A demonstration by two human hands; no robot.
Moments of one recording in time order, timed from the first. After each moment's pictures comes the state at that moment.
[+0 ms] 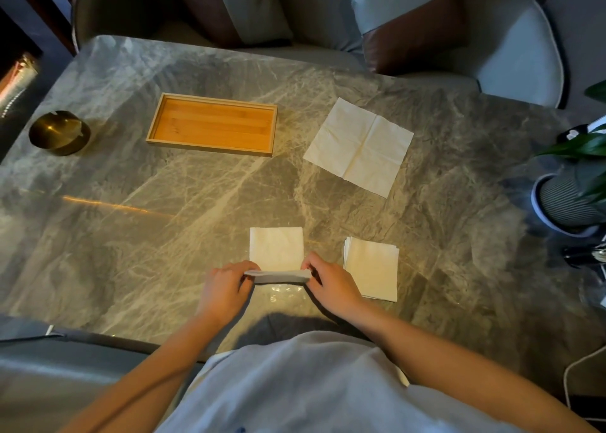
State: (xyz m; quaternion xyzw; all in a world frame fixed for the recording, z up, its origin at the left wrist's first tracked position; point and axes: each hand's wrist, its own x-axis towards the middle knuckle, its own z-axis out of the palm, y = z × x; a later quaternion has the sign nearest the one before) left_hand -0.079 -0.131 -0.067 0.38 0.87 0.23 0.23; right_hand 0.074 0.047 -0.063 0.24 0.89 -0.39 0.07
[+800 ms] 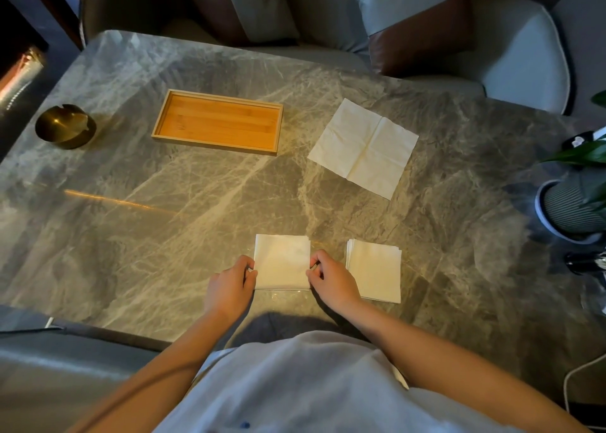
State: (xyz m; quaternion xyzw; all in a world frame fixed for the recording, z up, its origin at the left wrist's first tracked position) left_hand -0.069 -0.126 -0.076 0.29 0.90 0.22 0.25; right_hand 0.065 0.044 -0.067 0.36 0.84 -0.40 0.09
